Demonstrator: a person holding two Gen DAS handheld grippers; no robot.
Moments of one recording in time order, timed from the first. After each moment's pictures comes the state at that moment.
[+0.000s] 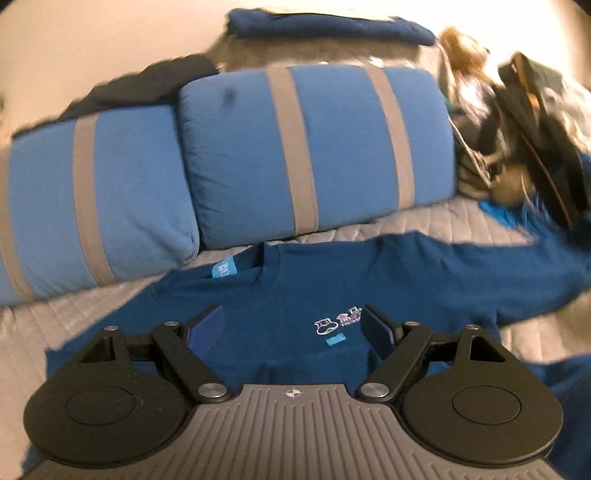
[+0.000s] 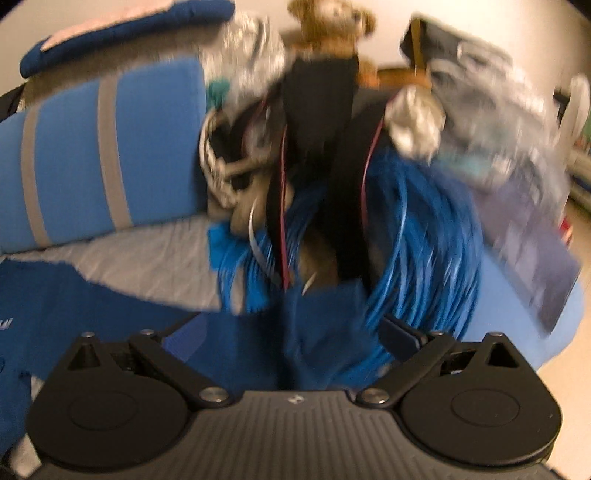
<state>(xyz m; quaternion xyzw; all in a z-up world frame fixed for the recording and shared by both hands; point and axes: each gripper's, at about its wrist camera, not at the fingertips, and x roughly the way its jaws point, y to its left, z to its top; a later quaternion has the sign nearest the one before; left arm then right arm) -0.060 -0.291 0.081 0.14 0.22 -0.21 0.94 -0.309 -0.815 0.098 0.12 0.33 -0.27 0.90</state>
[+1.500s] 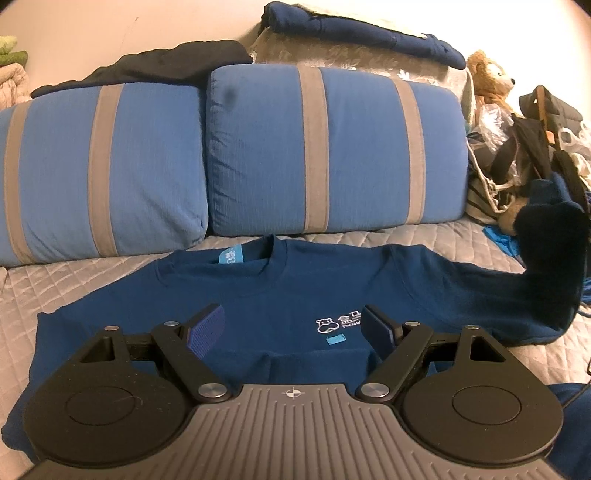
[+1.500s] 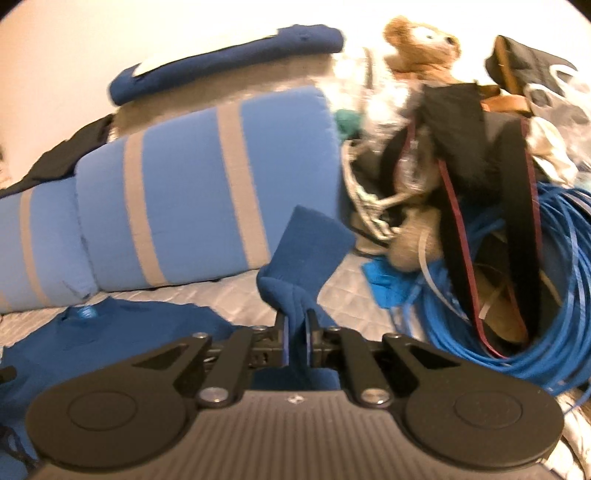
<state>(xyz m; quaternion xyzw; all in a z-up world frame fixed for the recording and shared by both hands) -0.047 -0.268 0.075 0.07 0.26 -0.20 0.94 -0.220 -0.684 0.125 0.13 0.24 -0.15 0.95</state>
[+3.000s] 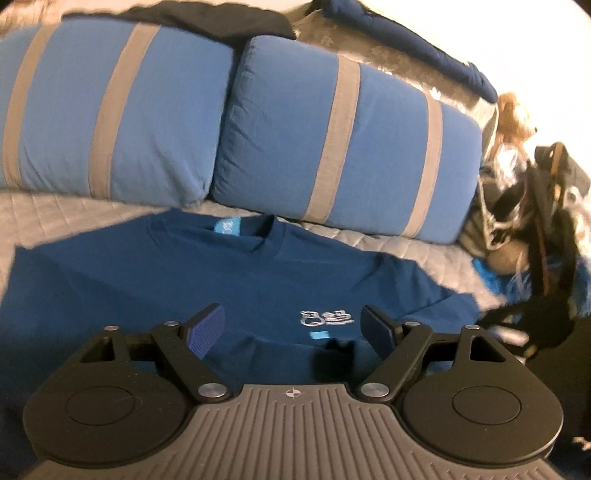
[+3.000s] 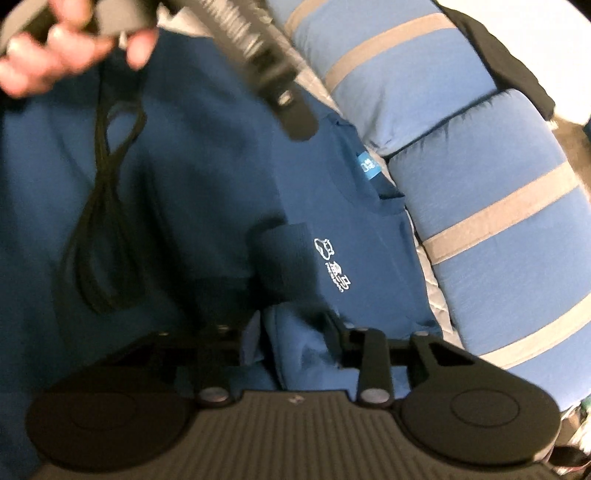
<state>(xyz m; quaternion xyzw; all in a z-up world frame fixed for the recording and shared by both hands) -0.025 -0.239 0.072 -0.07 0.32 -0.21 0.92 -0.133 -0.425 0.042 -0.42 0.36 0.20 0.81</state>
